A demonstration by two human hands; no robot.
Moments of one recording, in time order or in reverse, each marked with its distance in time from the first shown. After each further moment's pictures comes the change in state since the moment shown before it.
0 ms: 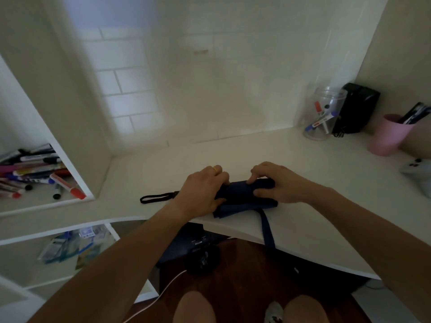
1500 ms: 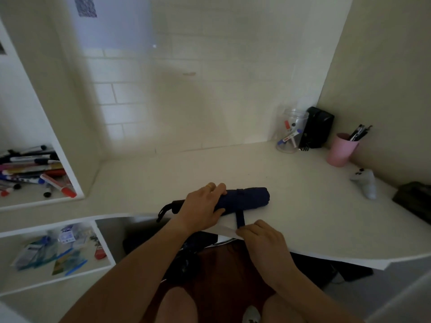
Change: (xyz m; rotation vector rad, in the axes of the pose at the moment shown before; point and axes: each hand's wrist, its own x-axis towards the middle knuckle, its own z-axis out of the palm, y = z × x) left_hand -0.024 0.062 0.010 -0.165 0.059 -0.079; right_hand -0.131 -0.078 0.104 -0.461 0.570 -0.023
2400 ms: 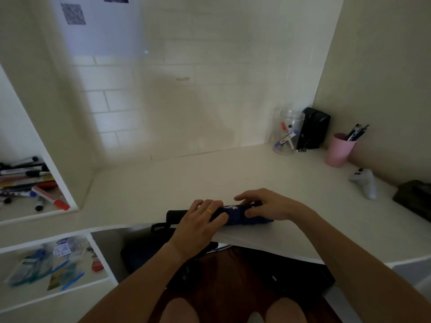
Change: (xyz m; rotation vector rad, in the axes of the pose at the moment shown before) left_hand -0.025 -0.003 0.021 0.238 0.273 0.364; right_hand 0.111 0.080 -0.026 0.545 -0.783 0.321
